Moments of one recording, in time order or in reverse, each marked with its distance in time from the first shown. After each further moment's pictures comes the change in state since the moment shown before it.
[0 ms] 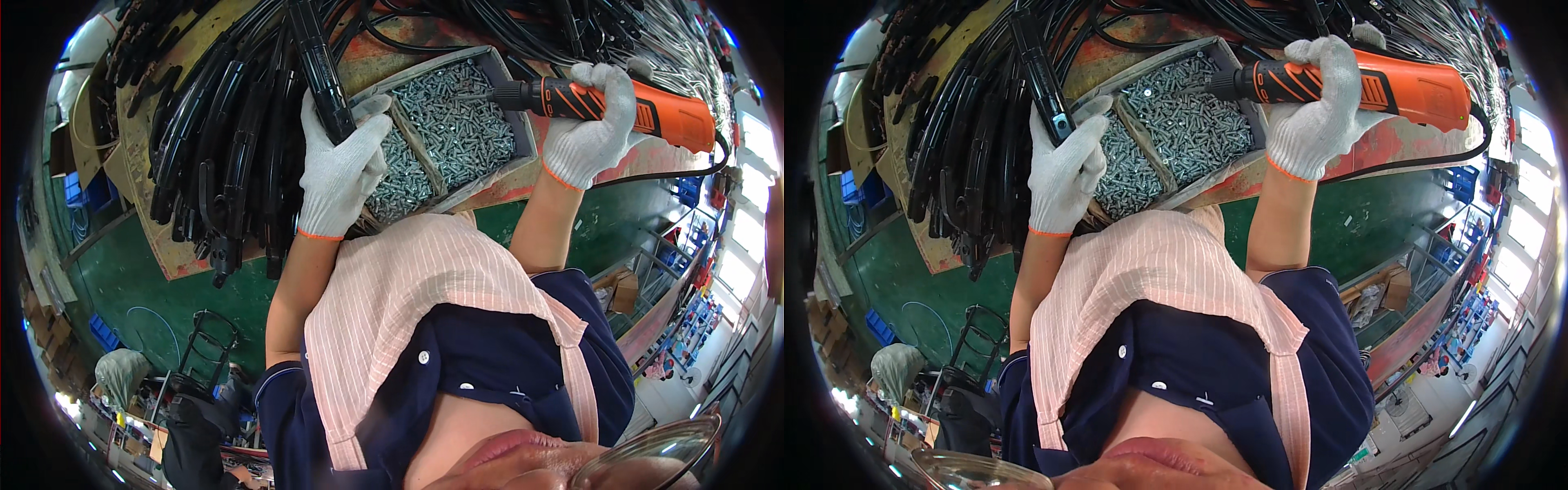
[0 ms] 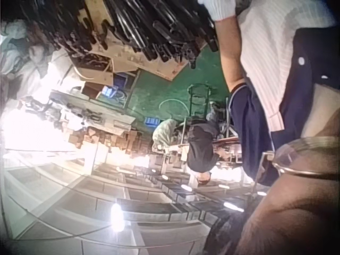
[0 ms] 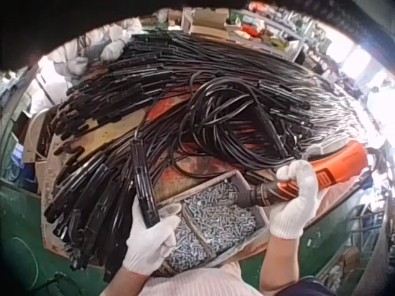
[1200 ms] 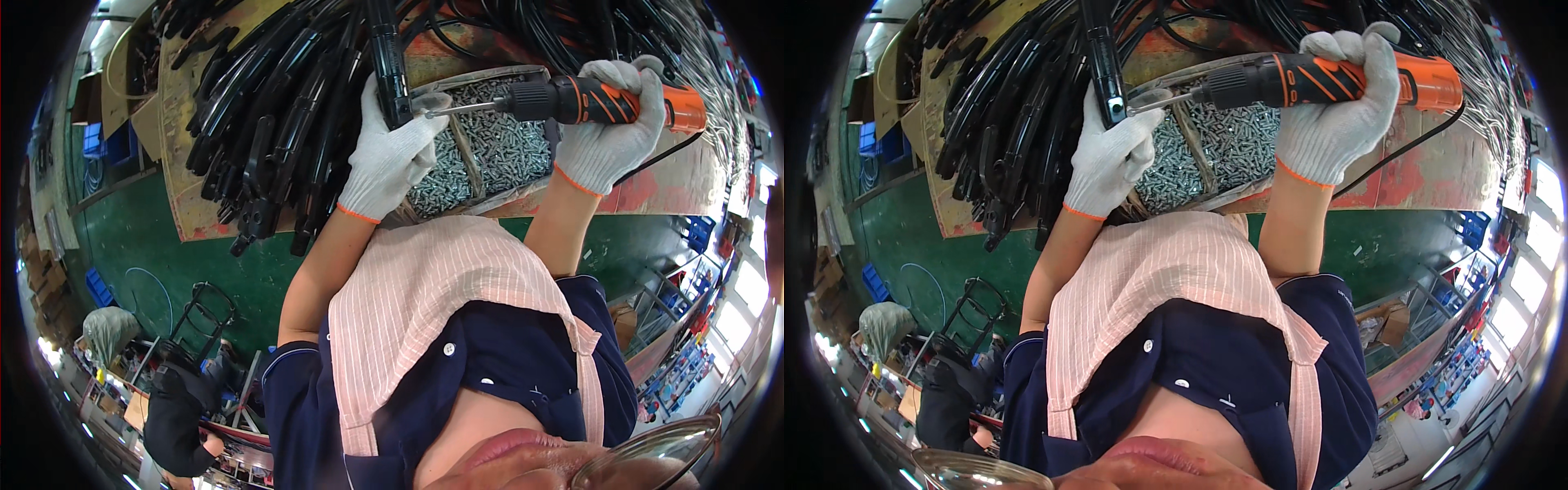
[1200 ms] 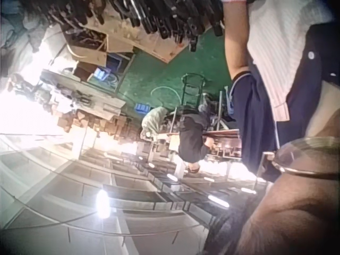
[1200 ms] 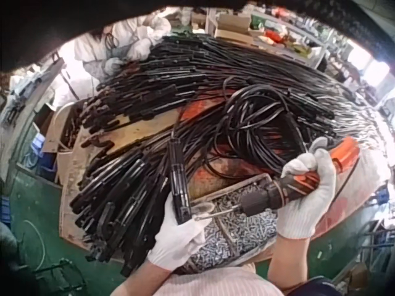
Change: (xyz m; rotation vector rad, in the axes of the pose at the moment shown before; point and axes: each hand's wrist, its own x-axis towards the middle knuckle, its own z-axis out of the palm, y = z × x) left_hand -0.003 0.005 -0.001 -0.025 -0.051 -0.059; right_hand 0.005 0.010 0.029 0.592 -0.085 0.442
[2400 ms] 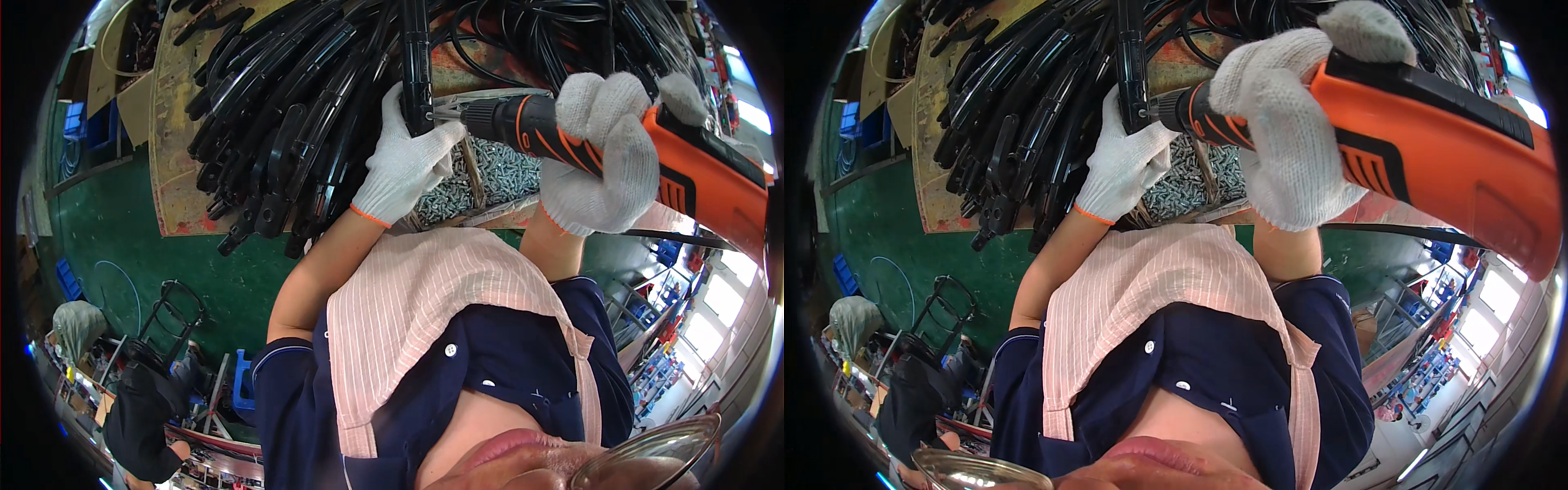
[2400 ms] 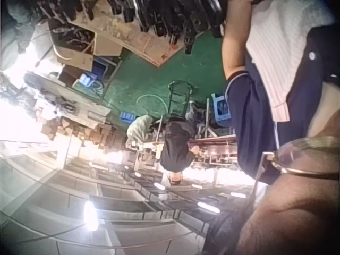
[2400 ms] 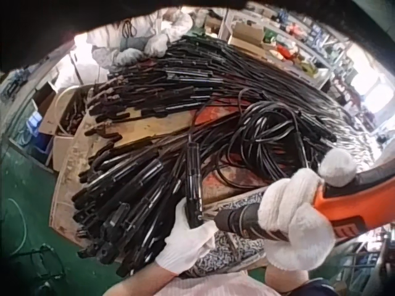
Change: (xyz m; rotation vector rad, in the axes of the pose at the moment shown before) left_hand 0.003 -0.008 -0.003 0.000 0.047 0.018; right_hand -0.031 0.036 0.069 -0.520 -0.679 -0.111
